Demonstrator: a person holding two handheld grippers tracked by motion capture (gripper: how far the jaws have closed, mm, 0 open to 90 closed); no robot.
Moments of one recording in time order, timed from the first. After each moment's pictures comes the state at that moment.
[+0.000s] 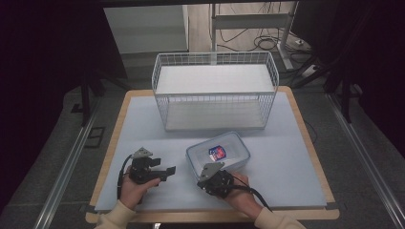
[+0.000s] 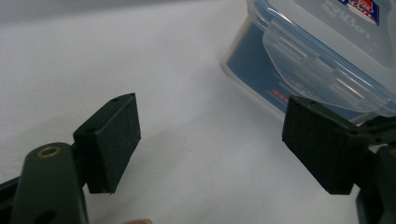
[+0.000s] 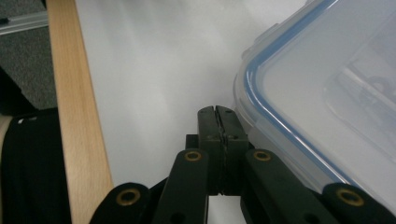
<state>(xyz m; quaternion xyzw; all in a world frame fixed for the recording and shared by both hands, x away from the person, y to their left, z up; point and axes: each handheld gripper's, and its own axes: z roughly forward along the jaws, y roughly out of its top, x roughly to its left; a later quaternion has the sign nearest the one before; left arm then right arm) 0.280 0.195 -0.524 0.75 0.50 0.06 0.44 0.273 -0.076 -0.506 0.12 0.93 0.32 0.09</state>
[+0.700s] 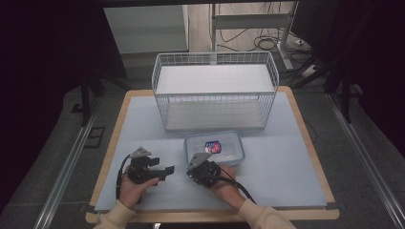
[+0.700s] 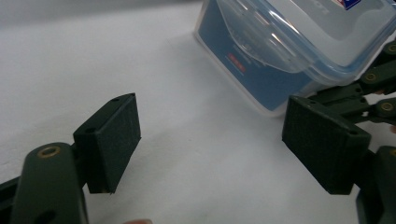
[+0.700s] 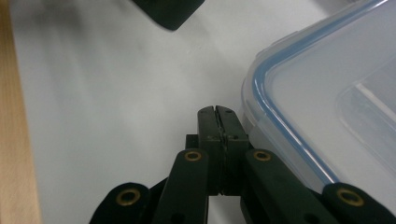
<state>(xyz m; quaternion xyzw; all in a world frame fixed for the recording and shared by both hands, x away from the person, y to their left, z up) 0.281 0.199 -0.523 0.74 0.50 0.07 0.44 0.300 -0.039 -0.513 0.16 0.92 0.34 0.11</state>
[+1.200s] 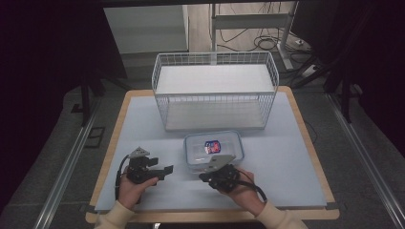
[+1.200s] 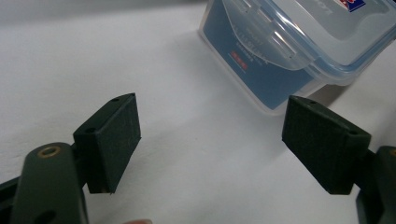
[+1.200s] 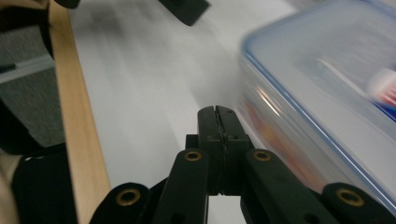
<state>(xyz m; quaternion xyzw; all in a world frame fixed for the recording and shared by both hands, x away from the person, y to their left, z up) 0.280 0.201 -0.524 0.74 0.51 0.07 0.44 0.279 -0.100 -0.480 0.17 0.90 0.38 0.08</state>
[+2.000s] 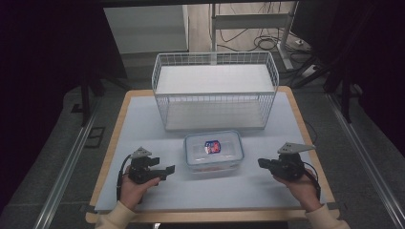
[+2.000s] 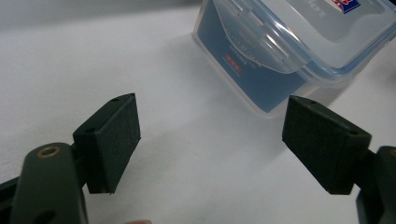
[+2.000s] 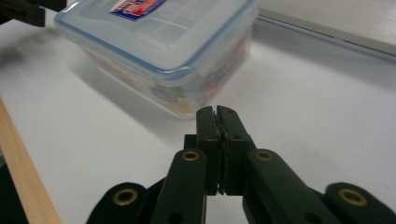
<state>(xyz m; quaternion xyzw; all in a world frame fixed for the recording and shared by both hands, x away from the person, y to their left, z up) 0.280 0.195 -0.522 0.74 0.50 0.07 0.44 0.312 -0.270 -0.478 0.36 0.82 0.42 0.10</state>
